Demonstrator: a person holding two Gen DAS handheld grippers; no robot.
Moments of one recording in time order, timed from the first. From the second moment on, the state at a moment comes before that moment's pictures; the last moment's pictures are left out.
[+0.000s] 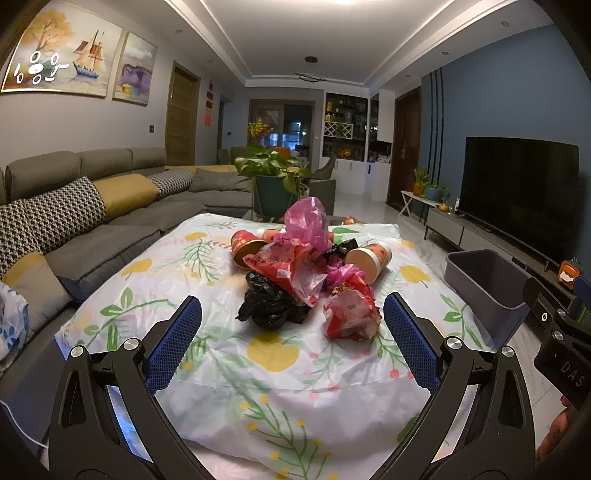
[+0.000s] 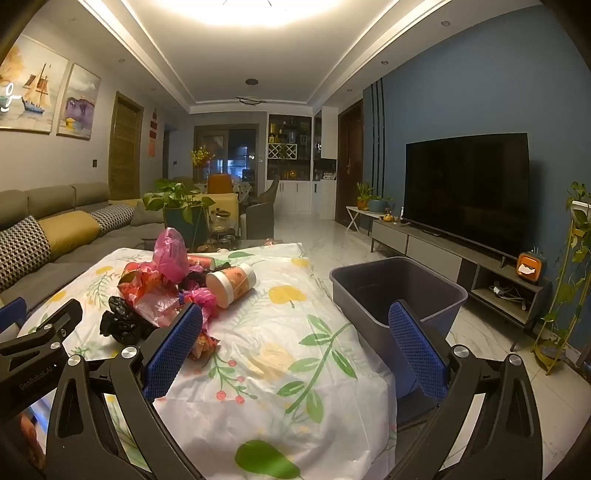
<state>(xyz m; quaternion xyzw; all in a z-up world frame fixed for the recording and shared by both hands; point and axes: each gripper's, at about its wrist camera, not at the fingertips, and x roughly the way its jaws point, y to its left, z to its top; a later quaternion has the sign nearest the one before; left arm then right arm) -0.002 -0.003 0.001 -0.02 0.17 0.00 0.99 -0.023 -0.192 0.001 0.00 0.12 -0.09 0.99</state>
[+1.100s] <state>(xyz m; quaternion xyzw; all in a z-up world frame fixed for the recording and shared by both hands) -0.002 -0.005 0.002 -0.02 0.17 0.00 0.99 -0.024 -0.192 0.001 0.00 0.12 -0.09 0.99</state>
